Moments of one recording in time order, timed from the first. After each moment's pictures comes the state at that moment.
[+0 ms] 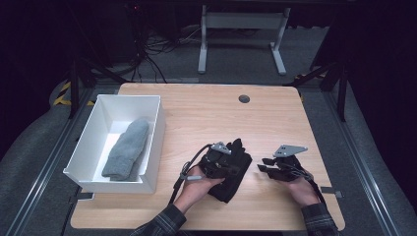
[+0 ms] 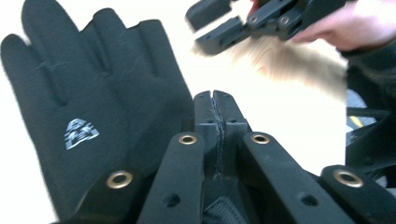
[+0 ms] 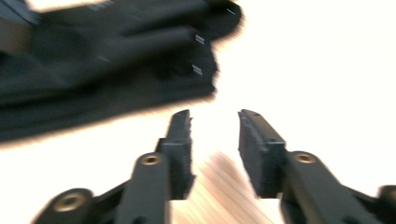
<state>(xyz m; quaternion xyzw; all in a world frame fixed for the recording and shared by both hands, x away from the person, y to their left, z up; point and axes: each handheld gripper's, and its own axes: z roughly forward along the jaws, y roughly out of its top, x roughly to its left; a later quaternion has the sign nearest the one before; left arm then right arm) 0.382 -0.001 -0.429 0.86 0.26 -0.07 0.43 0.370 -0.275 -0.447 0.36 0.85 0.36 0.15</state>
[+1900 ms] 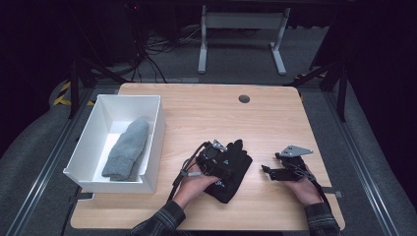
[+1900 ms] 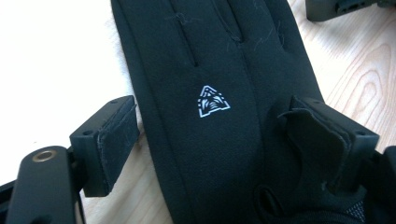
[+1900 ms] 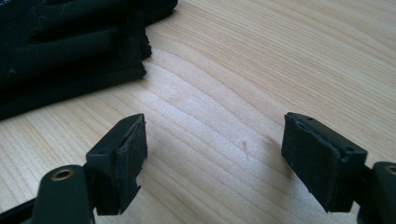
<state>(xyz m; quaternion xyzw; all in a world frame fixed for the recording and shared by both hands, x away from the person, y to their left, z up) 0.404 -0.001 -0.457 0.88 0.32 0.00 0.36 0.377 -0.295 -0.469 0.40 0.82 0.36 0.20</state>
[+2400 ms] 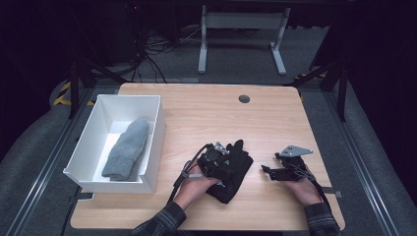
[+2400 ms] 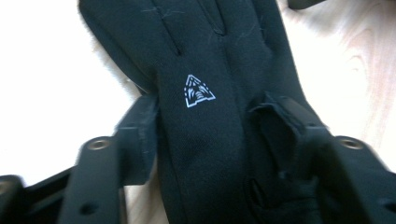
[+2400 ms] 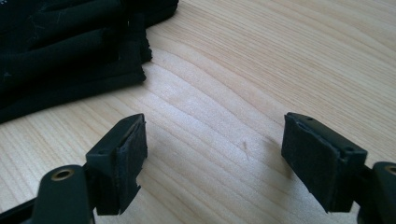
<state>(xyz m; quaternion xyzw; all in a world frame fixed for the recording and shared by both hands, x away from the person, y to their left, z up) 0.400 -0.003 -0.457 0.89 0.29 -0.01 0.36 0.377 -0.295 -0.469 0.40 0.82 0.36 0.20</state>
